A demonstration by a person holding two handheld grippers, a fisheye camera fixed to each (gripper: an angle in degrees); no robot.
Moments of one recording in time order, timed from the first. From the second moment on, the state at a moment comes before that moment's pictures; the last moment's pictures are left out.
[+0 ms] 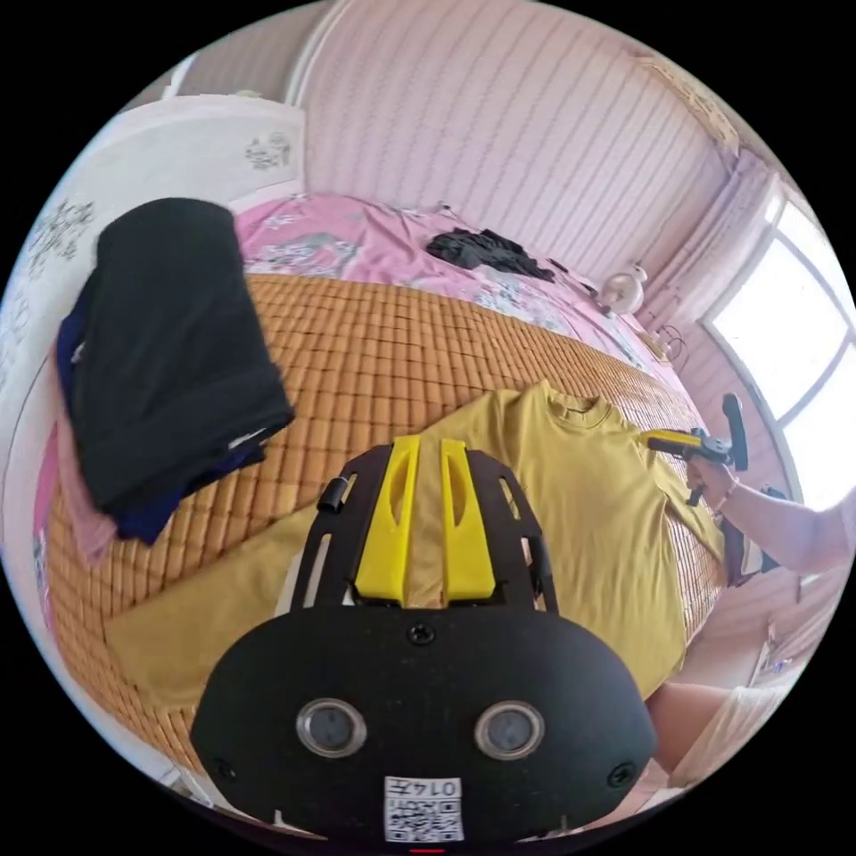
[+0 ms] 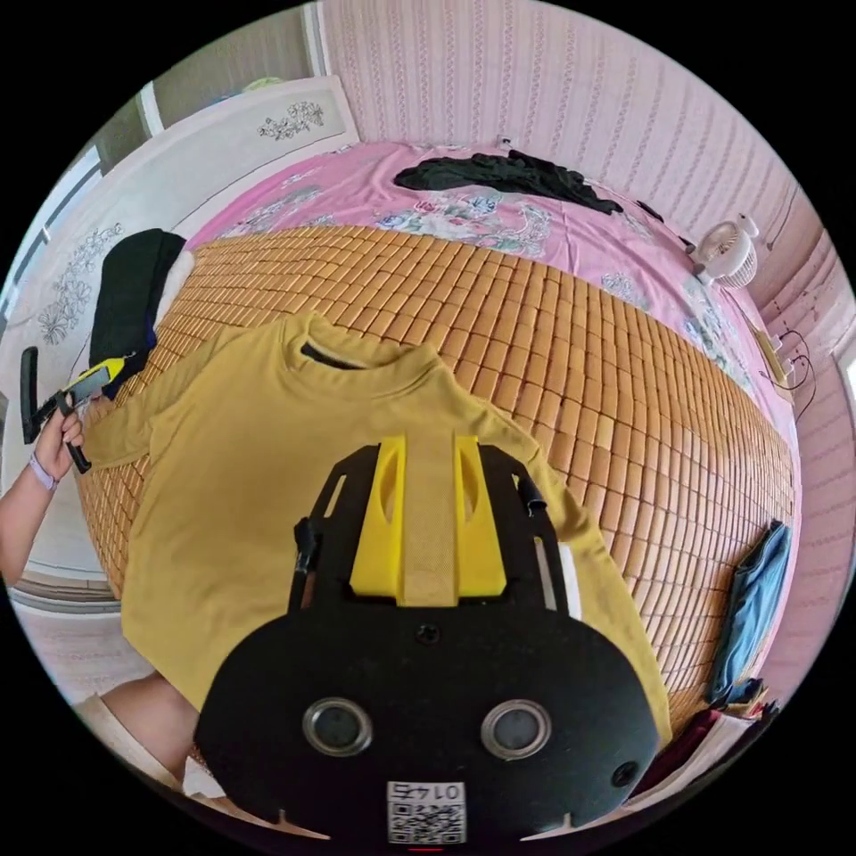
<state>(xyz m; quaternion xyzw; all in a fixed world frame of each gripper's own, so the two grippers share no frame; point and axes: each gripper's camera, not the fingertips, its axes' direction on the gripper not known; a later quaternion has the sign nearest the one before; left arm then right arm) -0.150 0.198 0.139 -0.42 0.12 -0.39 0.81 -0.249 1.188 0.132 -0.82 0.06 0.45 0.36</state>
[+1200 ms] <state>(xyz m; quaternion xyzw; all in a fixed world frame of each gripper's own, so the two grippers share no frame) 0.104 0.175 0.184 -0.57 0.32 -0.30 0.69 -0.221 0.917 0.062 -0.82 0.00 0.51 0.26</state>
